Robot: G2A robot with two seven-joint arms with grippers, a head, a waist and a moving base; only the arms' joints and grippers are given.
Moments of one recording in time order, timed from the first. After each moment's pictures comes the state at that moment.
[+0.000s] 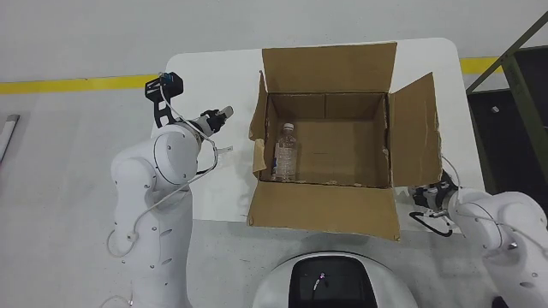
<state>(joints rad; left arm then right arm) 0.79 -1.39 -1.41 -1.88 1.35 0.41 -1.41 -1.41 -1.14 1.51 -1.96 -1.17 0.01 1.21</state>
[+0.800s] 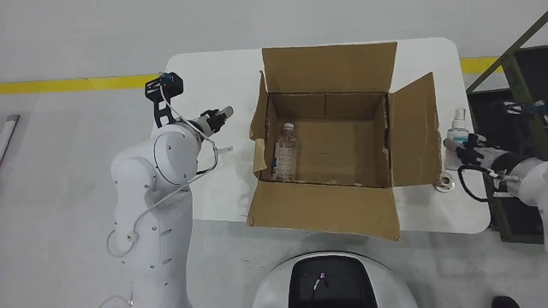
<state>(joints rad) 0.79 -1.39 -1.41 -1.88 1.35 0.41 -1.41 -1.40 -1.14 1.91 -2.07 -0.66 0.14 1.06</state>
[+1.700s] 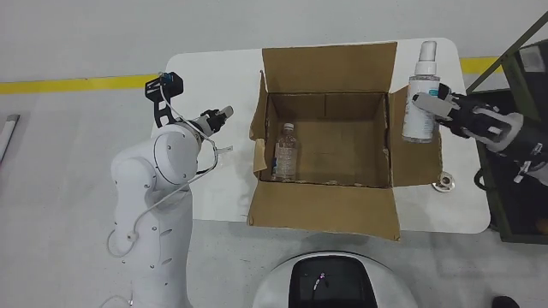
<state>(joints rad) 0.79 -1.39 -1.41 -1.88 1.35 0.41 -1.41 -1.19 -1.11 1.78 -2.17 0.06 0.06 1.00</state>
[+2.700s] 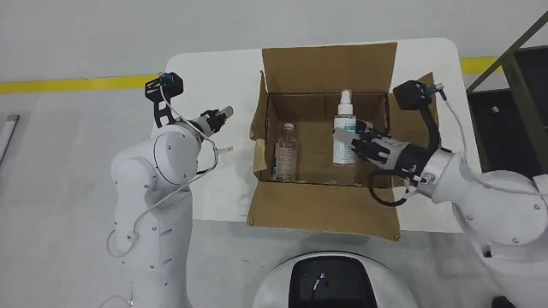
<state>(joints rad) 0.79 -1.39 -1.41 -1.88 1.35 0.41 -1.41 -1.13 -1.11 1.30 -2.21 -0.37 0.43 0.79</state>
